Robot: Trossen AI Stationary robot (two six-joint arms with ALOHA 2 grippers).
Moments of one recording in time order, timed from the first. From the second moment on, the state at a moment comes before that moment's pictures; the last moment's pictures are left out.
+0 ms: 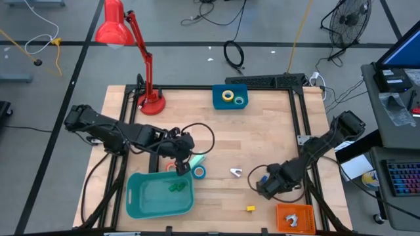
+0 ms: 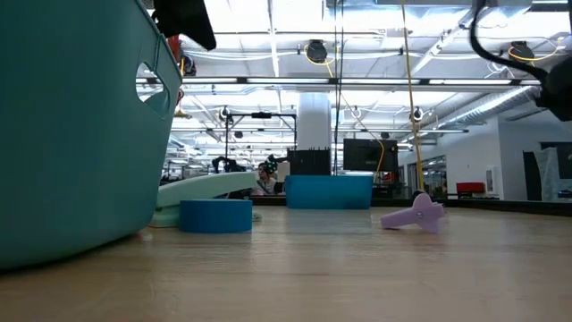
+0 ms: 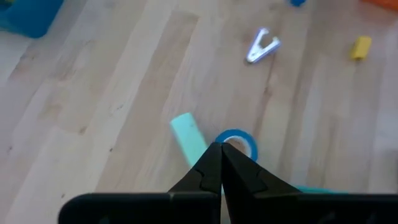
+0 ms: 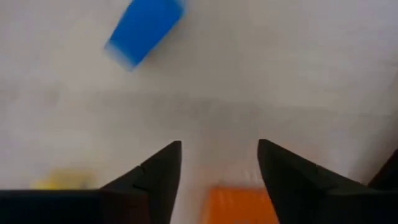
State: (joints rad) left arm -0.28 1.47 1.31 -0.82 -0.24 -0.54; right arm 0.66 1.52 0.87 -0.80 -0.23 2.11
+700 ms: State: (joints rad) left arm -0.28 1.47 1.31 -0.76 -0.24 -0.47; right arm 0.50 1.52 0.82 -0.71 -0.02 2.16
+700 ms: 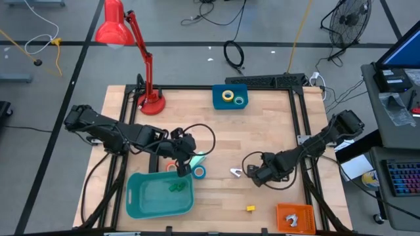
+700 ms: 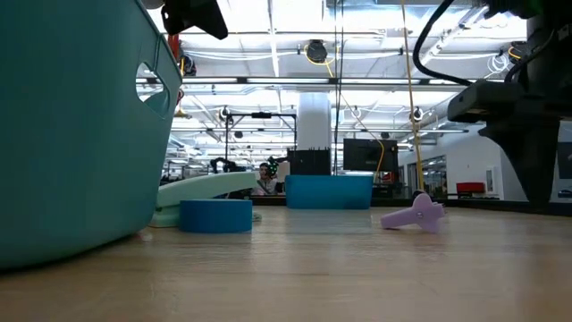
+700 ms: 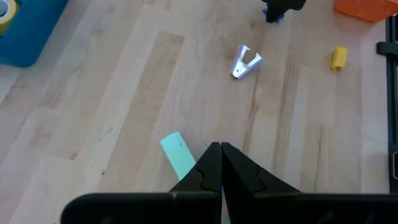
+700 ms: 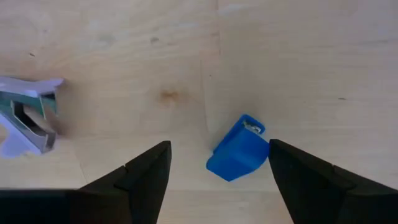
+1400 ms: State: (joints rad) left arm -0.28 1.47 1.31 -0.79 -0.24 -0.45; right arm 0.48 1.52 0.82 -0.70 0.00 2.13
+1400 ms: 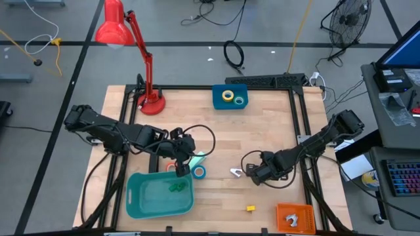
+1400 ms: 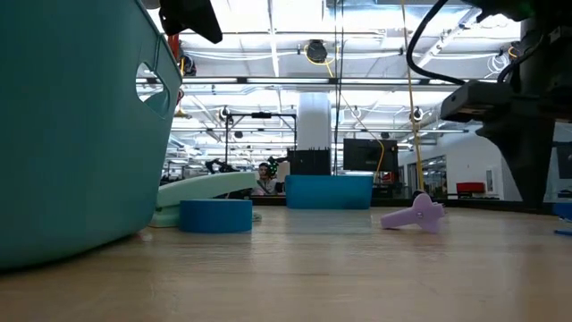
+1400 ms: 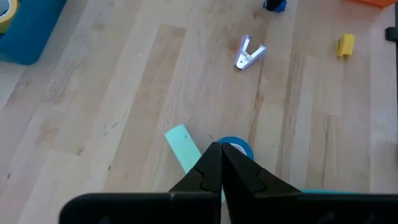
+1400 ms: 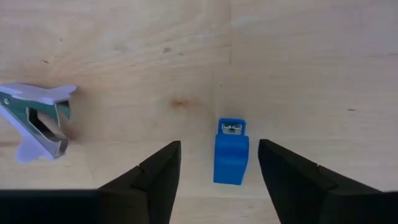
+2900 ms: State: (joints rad) left arm -0.23 1.47 1.31 -0.93 -0.31 -0.59; right arm 0.28 1.52 0.97 -0.52 -0.01 1.59
